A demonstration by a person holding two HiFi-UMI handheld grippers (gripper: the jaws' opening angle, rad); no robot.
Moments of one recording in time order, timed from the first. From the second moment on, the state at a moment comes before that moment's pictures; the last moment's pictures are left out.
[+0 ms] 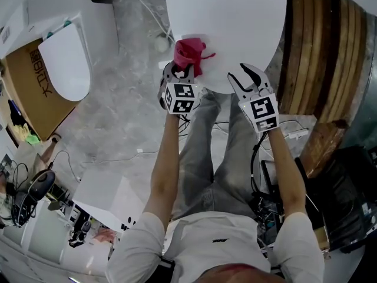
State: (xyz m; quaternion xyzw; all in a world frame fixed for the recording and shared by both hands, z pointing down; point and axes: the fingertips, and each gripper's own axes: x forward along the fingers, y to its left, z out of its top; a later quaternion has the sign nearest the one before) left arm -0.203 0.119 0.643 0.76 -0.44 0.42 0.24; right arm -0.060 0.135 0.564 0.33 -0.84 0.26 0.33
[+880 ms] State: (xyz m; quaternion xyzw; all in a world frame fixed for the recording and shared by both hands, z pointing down) left arm -0.240 0.161 0.626 0.73 -0.47 0.44 0.21; right arm -0.043 0.180 0.558 0.37 -0.83 0.29 0.32
